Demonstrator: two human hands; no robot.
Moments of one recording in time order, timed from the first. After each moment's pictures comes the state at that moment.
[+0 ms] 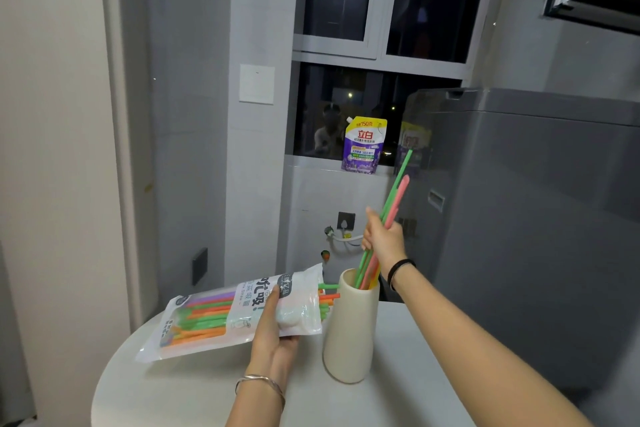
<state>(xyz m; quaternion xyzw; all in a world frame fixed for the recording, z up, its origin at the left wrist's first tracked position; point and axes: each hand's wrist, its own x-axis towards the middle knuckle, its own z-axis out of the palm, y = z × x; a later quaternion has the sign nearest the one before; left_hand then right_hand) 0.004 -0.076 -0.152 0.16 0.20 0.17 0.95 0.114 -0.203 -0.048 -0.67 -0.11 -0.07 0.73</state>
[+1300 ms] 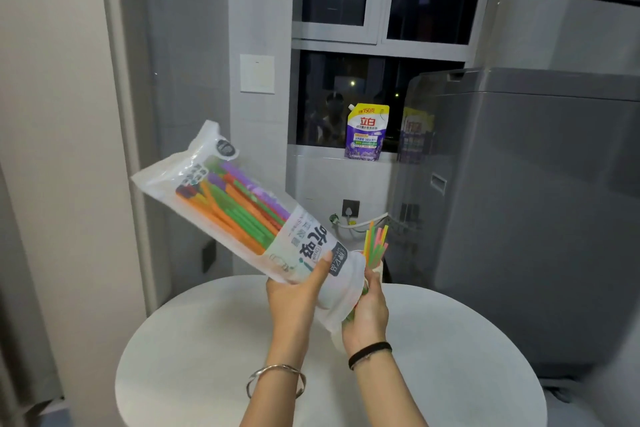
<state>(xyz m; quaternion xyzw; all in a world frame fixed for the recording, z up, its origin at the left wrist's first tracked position) -0.028 -0.104 -0.121 0.50 0.11 0.33 0.79 0.011 -0.178 -0.129 -0.36 0.06 0.05 0.93</state>
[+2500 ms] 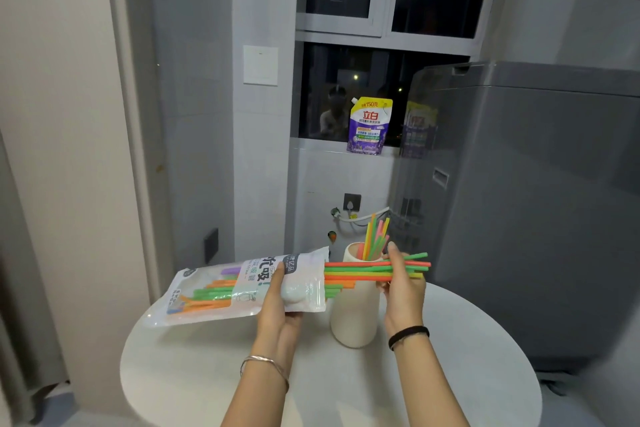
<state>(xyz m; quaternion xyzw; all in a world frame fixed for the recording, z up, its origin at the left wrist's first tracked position) -0.020 -0.081 -0.150 0.21 0.20 0.19 0.94 0.024 -0.226 -0.119 -0.53 0.02 -0.08 0.85</state>
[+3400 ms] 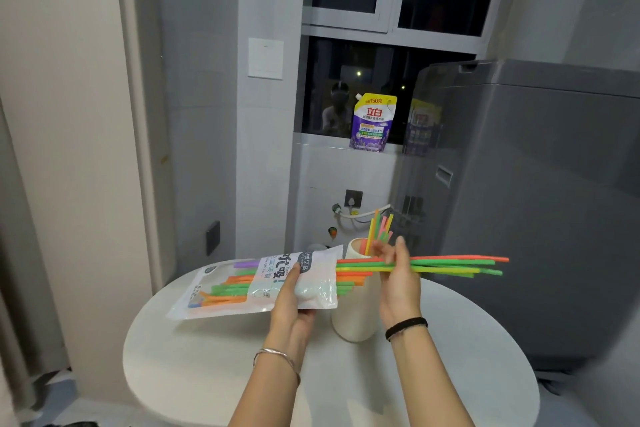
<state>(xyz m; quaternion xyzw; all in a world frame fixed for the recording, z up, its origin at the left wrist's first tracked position) -0.018 -0.093 -0.152 0.18 0.20 0.16 0.95 0.020 -0.214 -0.111 -0.50 -0.03 -0.07 0.87</state>
